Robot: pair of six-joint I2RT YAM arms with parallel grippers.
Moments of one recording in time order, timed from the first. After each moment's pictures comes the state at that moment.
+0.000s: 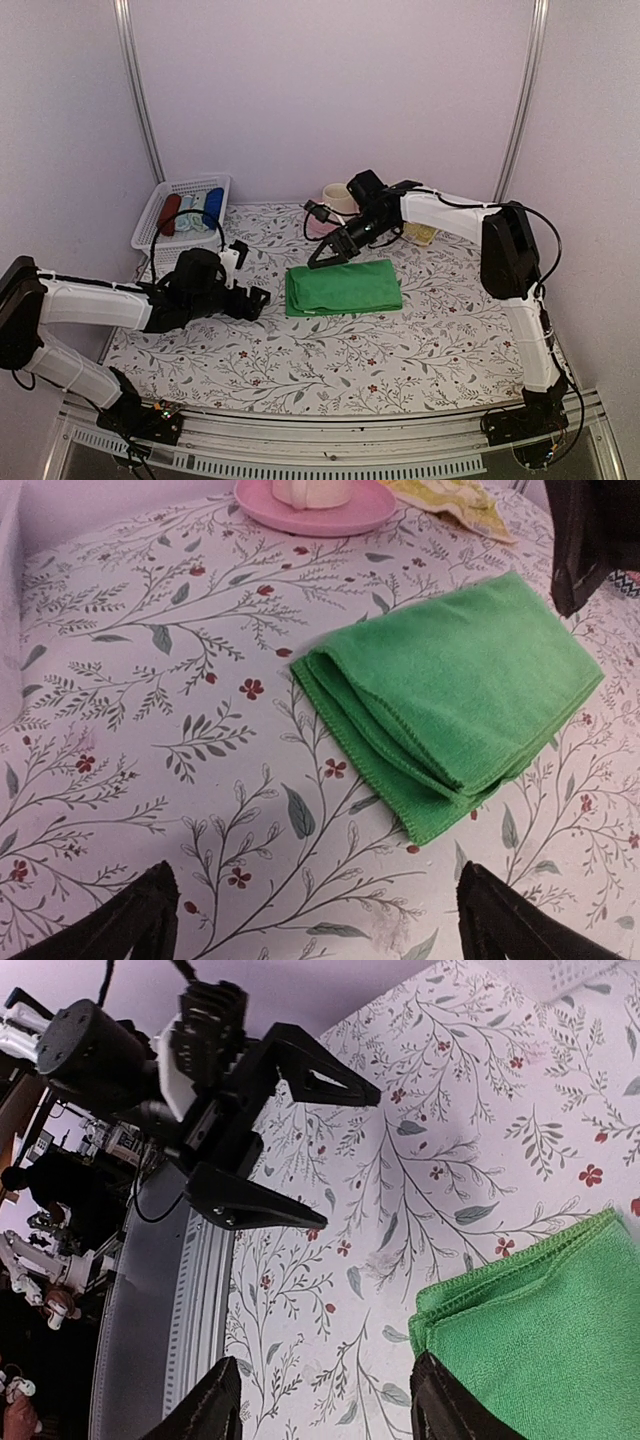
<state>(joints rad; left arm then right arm) -0.69 1.34 0.52 0.22 -0.16 -0.22 0.66 2.38 2.08 -0.76 -1.07 -0.23</state>
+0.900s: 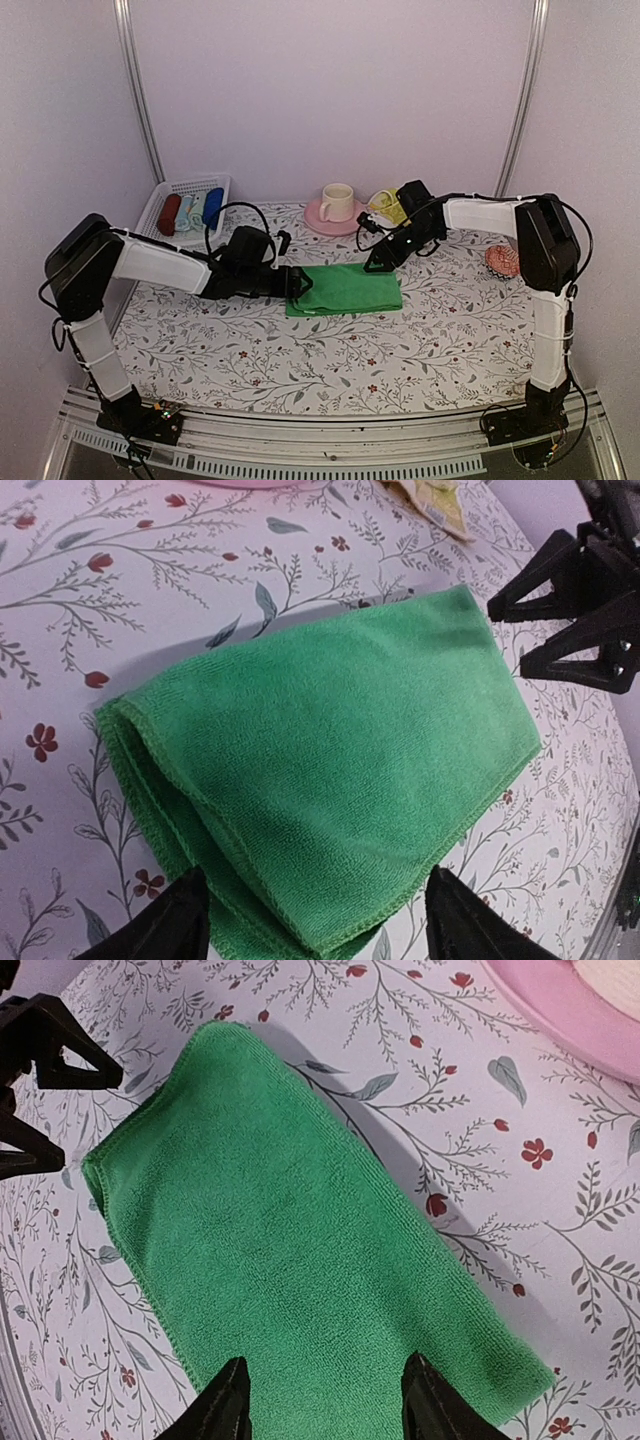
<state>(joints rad) -0.70 1.79 0.93 0.19 0.11 -0.49 0.48 2.10 1.61 -0.57 -0.53 -0.33</state>
